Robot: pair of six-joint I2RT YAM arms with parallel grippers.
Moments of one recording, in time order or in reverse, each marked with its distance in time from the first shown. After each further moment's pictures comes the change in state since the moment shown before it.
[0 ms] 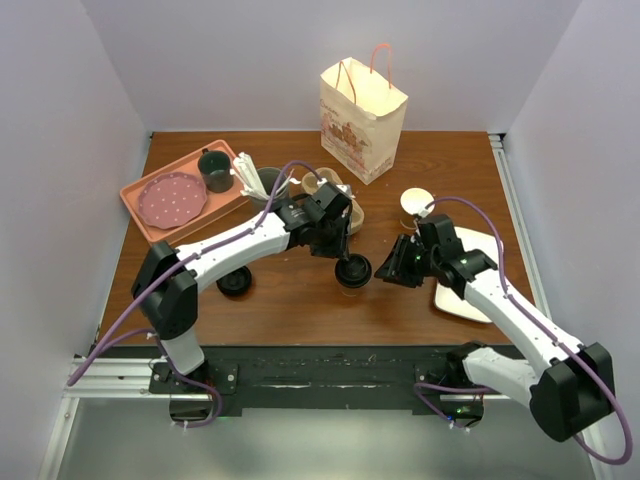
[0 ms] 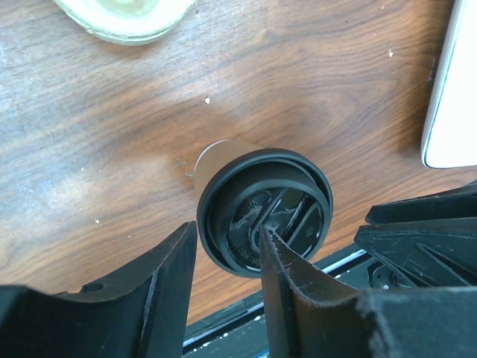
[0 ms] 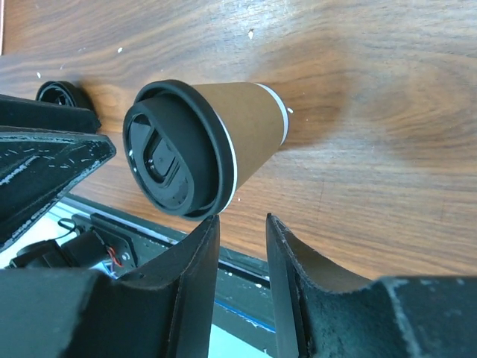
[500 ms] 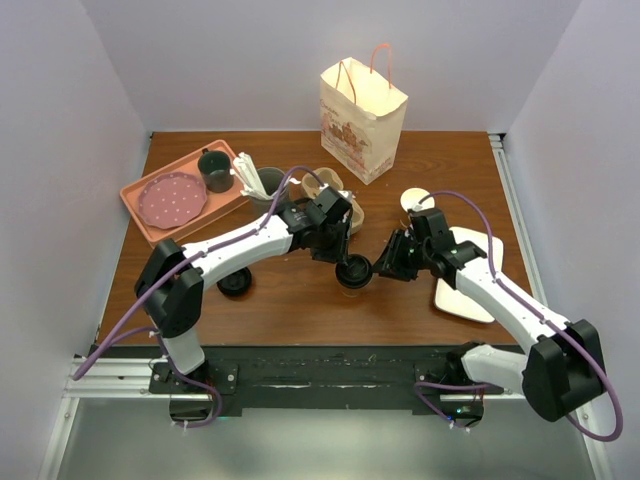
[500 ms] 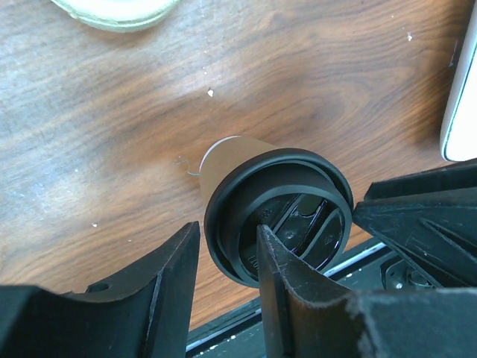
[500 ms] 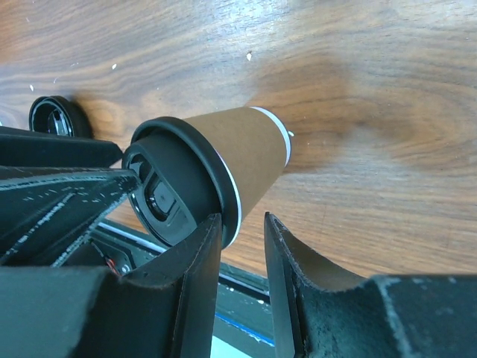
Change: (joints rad) left arm 0.000 0.024 -0.035 0.031 0.022 0.020; right arm 0.000 0.112 0.030 0.061 0.006 -0.002
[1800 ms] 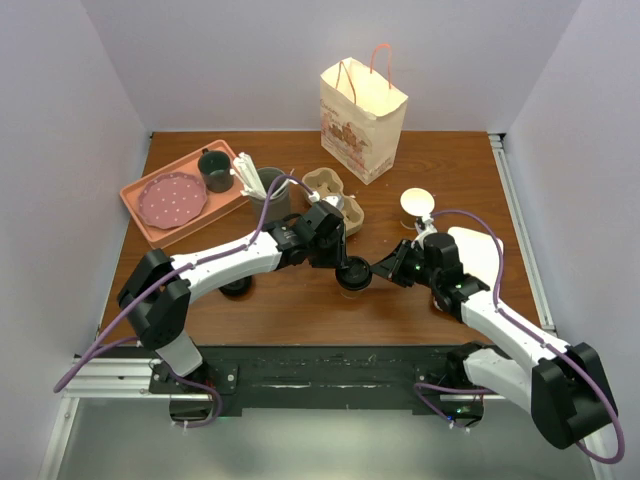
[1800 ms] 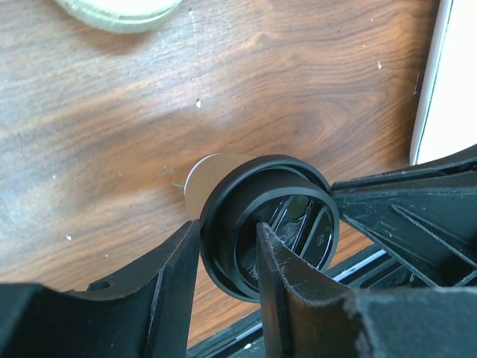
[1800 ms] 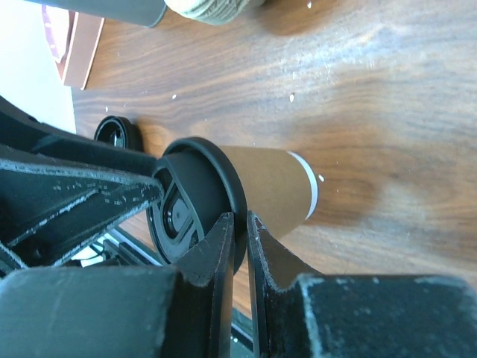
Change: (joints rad) left arm -0.026 -0.100 -0.202 0.219 -0.031 -0.099; right arm -0.013 -0.133 -0.337 0.485 -0.047 0.063
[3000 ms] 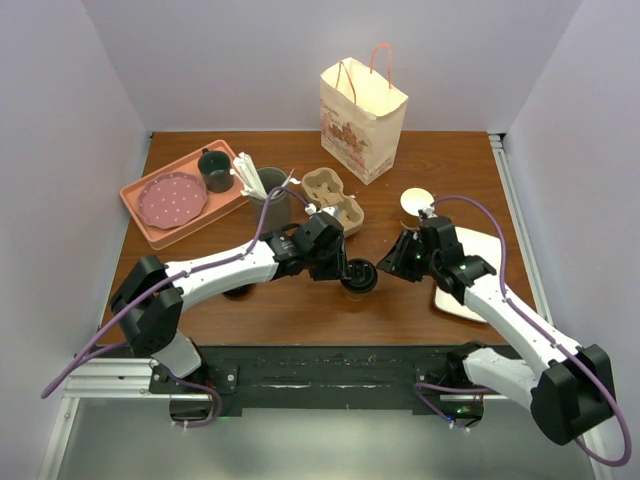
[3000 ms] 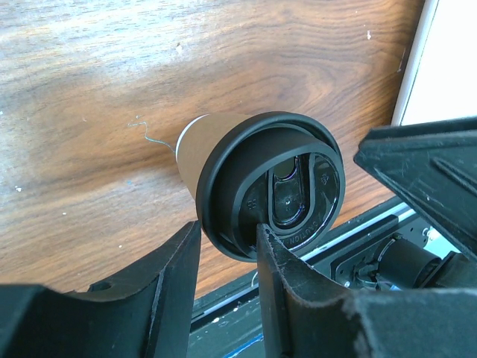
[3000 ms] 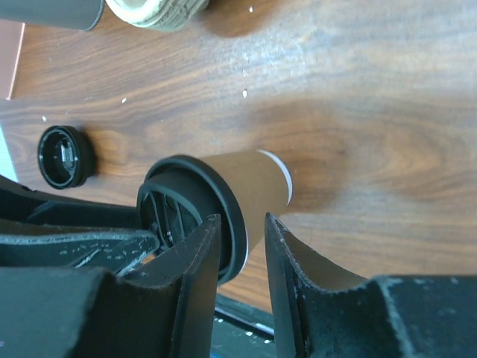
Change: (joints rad) left arm -0.045 -0.059 -0.077 0.004 0.008 -0.147; right arm 0.009 0.022 0.251 -0.388 0.132 -0.077
